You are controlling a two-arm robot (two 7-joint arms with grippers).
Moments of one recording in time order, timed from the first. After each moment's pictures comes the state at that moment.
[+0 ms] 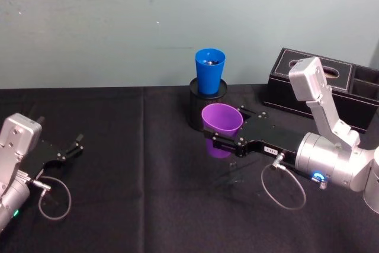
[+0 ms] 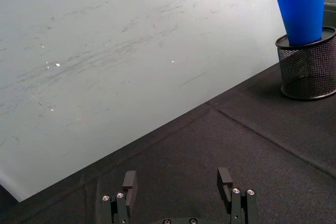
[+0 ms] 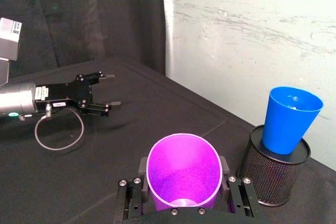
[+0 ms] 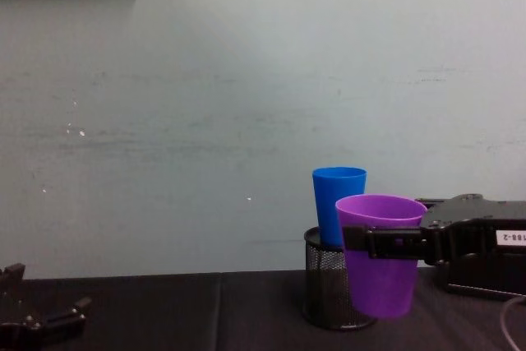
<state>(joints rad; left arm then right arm) -0.20 0.60 0.45 -1.41 -0.25 -0.12 0.03 0.32 0.56 -0.43 -1.62 0.47 0.19 0.51</state>
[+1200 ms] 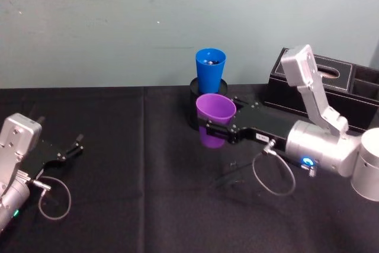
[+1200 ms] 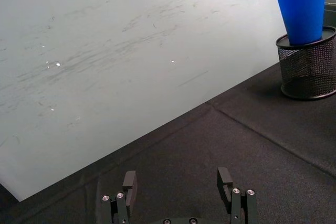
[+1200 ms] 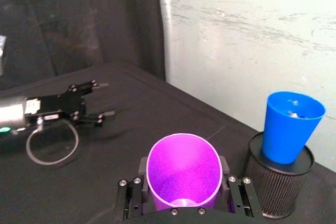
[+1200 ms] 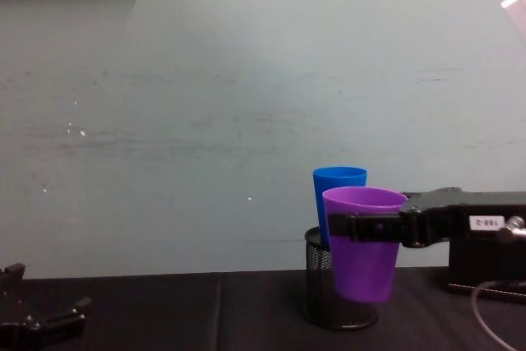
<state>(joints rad) -0.20 0.60 0.45 -1.41 -0.25 -0.12 0.03 0.40 0.52 -0.46 -1.54 0.51 0.21 0.52</state>
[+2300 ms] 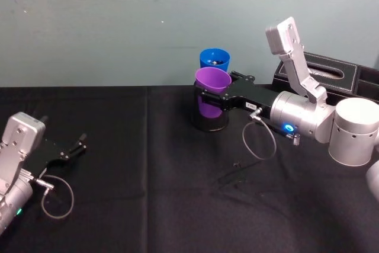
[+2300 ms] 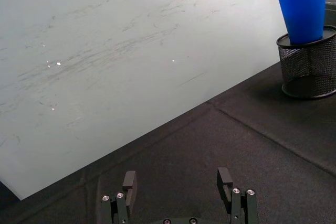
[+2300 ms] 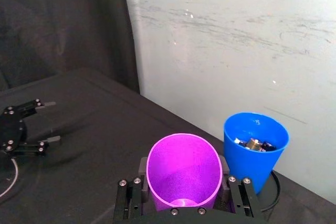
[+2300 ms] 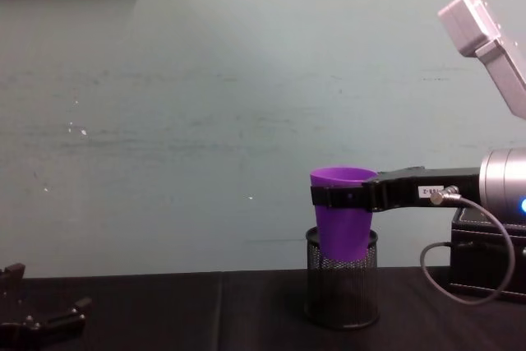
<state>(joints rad) -0.20 0.60 0.45 -1.41 -0.25 -0.12 0.03 0.60 0.38 -0.50 -1.26 0.46 0.20 0.49</state>
